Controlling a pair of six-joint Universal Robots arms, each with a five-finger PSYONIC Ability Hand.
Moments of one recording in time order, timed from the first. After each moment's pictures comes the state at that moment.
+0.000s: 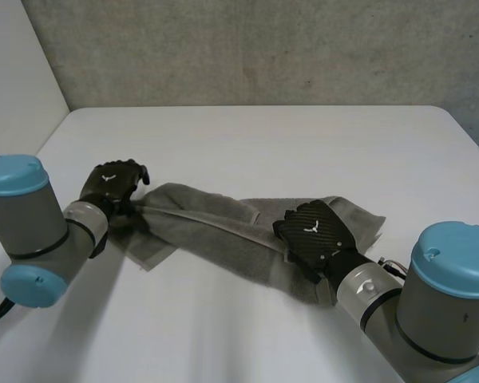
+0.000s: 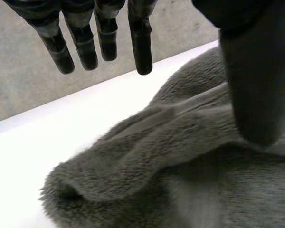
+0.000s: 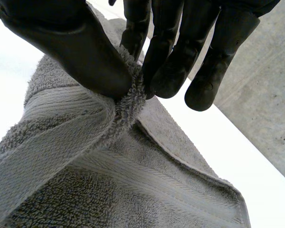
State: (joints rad) left arm 4.46 -2.12 -1.57 3.44 -1.43 3.25; right arm 2.11 -1.23 1.86 -0.39 1.35 2.67; left_hand 0.29 0.29 0.30 0.30 0.09; right_hand 1.31 1.30 1.34 1.34 1.16
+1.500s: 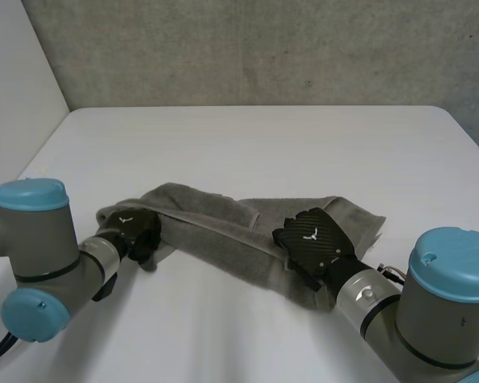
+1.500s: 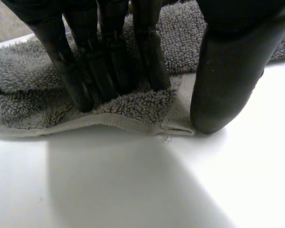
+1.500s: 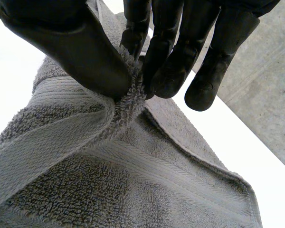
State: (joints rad) left arm 4.42 -2.14 -1.65 3.28 -1.44 3.28; right arm 2.11 -1.22 1.88 -0.39 1.35 2.66; left_hand 0.82 0.82 0.82 0.83 0.63; right_hand 1.31 1.30 1.34 1.34 1.16
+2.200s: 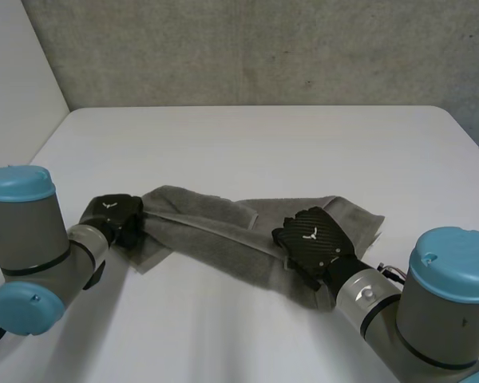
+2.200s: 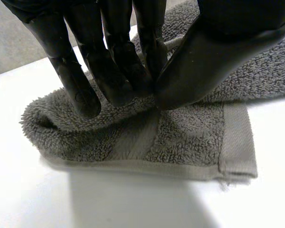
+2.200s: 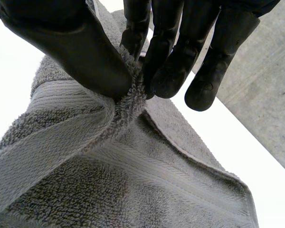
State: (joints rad) left arm 4.43 -2.07 -1.65 3.29 -1.52 3.28; right arm 2.12 -1.23 1.88 -0.39 1.35 2.65; left_hand 1.26 1.35 1.34 1.36 1.14; right_hand 1.31 1.30 1.34 1.34 1.16
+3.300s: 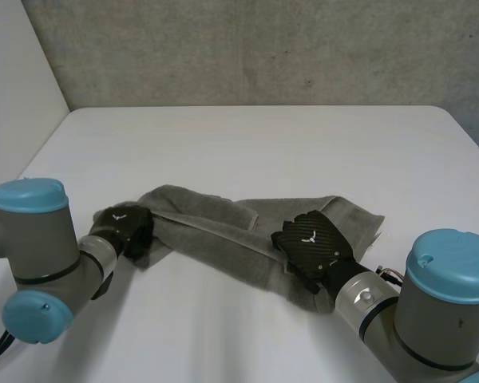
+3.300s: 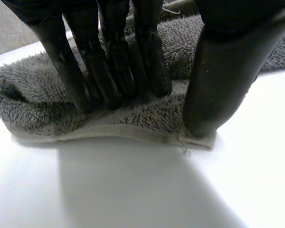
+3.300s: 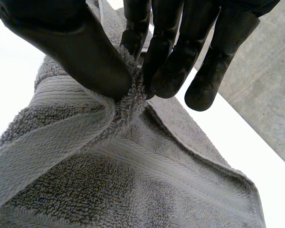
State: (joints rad) left arm 4.41 -2.12 -1.66 3.31 -1.51 3.28; right arm 2.12 -1.21 1.88 -0.39 1.35 2.65; left_hand 0.85 0.85 0.85 0.85 0.67; right_hand 1.31 1.30 1.34 1.34 1.16
